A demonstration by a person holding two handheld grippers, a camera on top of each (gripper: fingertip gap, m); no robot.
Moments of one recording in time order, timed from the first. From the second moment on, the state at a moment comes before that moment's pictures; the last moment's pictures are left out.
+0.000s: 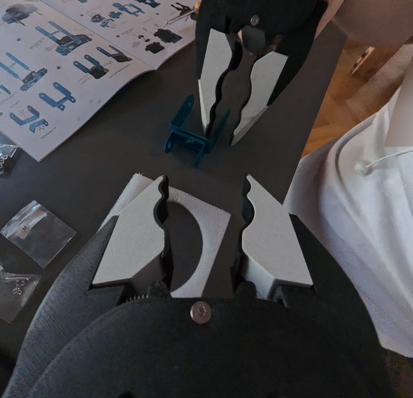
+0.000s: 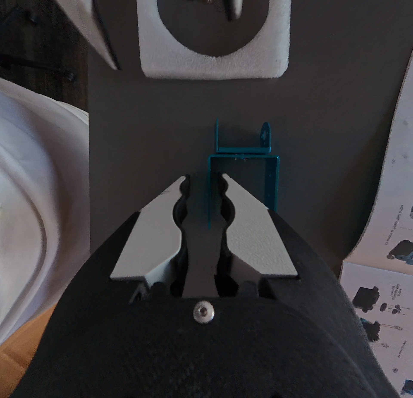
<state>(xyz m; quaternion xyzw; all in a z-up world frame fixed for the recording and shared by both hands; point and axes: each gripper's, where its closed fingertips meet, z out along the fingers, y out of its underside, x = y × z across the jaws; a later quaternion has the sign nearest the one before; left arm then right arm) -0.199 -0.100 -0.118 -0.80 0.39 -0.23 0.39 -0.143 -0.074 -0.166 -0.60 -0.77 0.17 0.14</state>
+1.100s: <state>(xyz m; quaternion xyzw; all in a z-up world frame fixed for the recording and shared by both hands) -0.172 -0.054 -0.156 -0.74 0.58 -0.21 0.27 -0.106 -0.038 -0.163 -0.59 -0.68 0.33 0.28</state>
